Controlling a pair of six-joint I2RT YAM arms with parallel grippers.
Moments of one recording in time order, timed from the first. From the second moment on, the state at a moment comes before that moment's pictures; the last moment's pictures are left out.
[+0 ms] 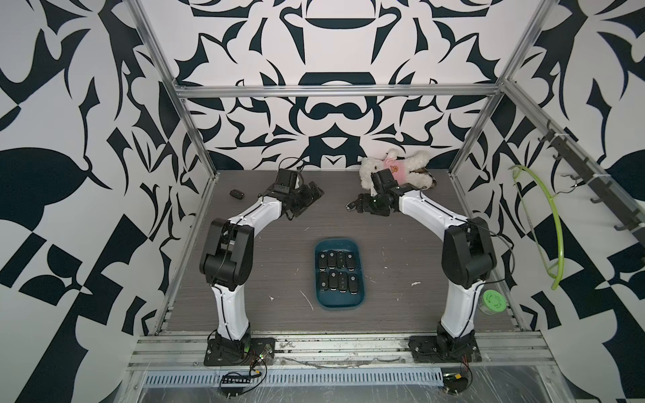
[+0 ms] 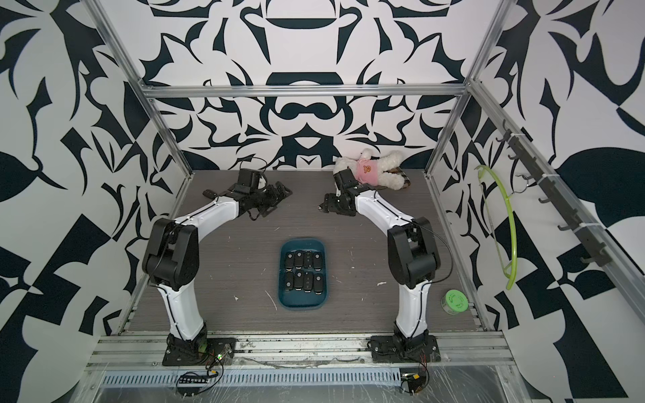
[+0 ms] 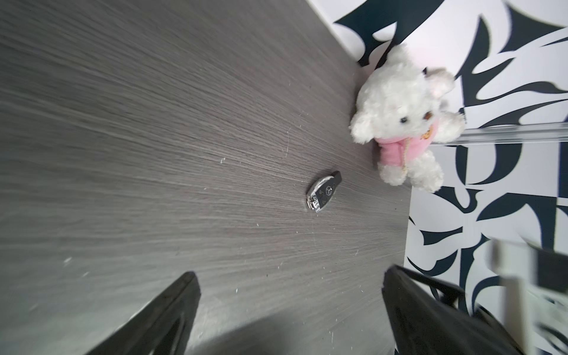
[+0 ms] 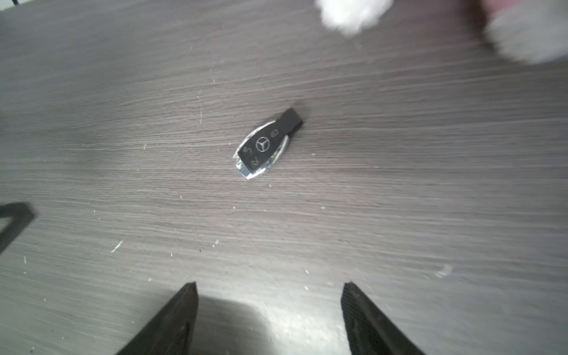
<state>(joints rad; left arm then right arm) -0.33 1.89 1.40 -0.24 0.37 -0.85 0.39 1.99 1.58 -0.61 -0.11 0.47</state>
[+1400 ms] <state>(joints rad) -0.26 1.62 1.23 -0.36 0.31 -0.77 0.52 2.61 2.38 -0.94 0.31 0.55</state>
